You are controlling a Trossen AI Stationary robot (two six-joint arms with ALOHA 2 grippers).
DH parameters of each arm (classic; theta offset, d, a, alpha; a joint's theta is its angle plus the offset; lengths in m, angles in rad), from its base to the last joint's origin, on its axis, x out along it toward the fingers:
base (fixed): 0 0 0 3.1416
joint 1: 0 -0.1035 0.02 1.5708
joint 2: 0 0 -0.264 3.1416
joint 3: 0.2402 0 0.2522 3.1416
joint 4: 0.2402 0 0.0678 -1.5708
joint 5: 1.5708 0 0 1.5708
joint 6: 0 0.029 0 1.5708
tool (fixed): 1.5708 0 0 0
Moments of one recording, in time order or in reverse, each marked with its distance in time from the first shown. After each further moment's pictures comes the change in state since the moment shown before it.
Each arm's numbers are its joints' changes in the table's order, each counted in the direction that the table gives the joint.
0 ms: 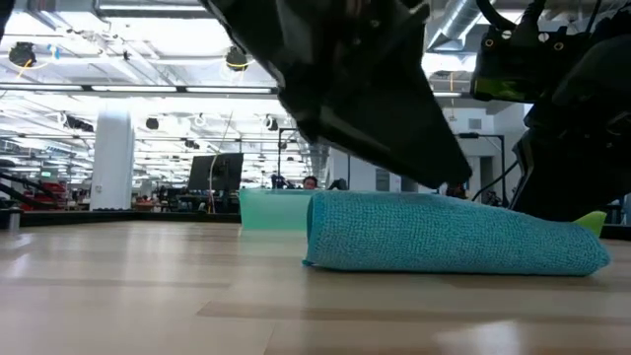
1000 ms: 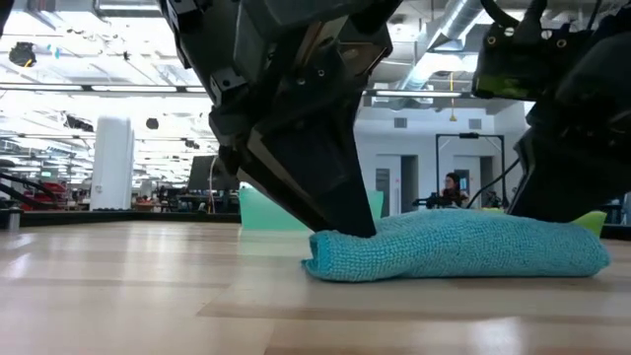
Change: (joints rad) left arm 0.005 -0.009 0.003 0.281 0.055 -0.426; right arm -0.005 -0.001 0.003 0.018 0.008 0.008
